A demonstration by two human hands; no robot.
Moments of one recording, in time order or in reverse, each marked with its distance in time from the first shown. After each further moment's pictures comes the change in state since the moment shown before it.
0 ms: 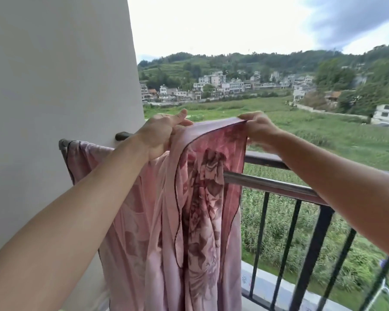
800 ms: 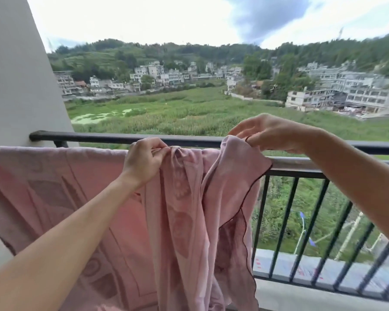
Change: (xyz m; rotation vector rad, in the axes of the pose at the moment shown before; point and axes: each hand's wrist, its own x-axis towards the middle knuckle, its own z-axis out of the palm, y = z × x) left_hand -0.034 -0.099 0.124 0.720 0.133 0.532; right_hand -0.184 0.028 -0.152 -0.357 -0.174 0.181
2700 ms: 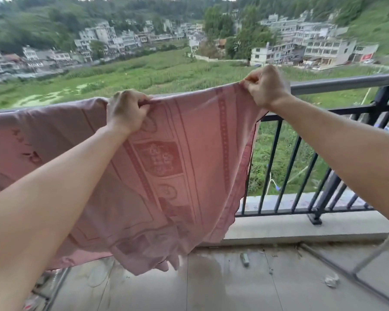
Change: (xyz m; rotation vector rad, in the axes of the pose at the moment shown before) left_hand -0.060 0.083 0.082 0.192 -0.069 0.099; right_hand -0.113 0.136 0.009 -0.421 0.808 0.128
